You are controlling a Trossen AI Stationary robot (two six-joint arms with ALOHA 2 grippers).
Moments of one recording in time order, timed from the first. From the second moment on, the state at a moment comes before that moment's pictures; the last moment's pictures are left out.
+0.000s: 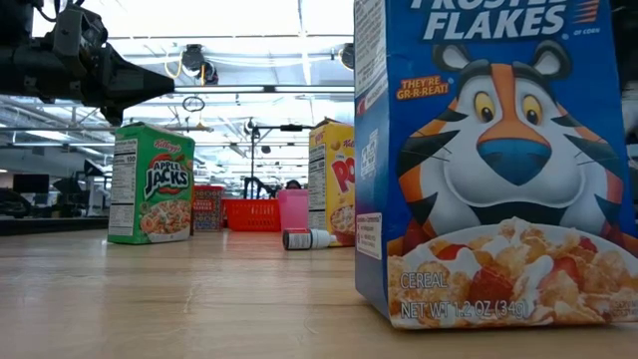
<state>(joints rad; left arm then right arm) -0.18 0.37 0.01 0.45 -0.47 -0.06 0.31 0.89 0.55 -0.50 -0.13 1.40</state>
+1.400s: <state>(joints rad) -0.18 0.37 0.01 0.44 -0.50 -0.06 -0.44 1.47 1.04 -0.21 -0.29 0.31</state>
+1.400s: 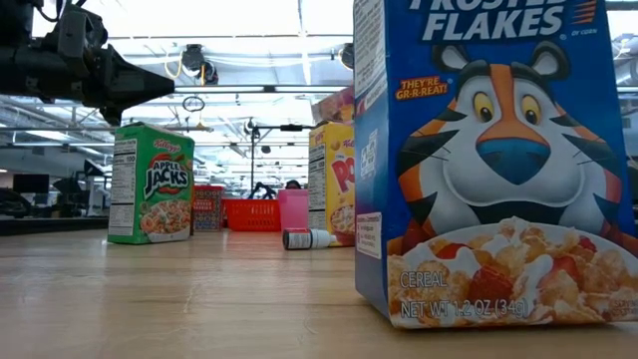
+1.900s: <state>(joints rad) -0.18 0.37 0.01 0.43 -0.50 -0.06 -0.56 1.72 1.37 -0.52 -0.10 0.01</state>
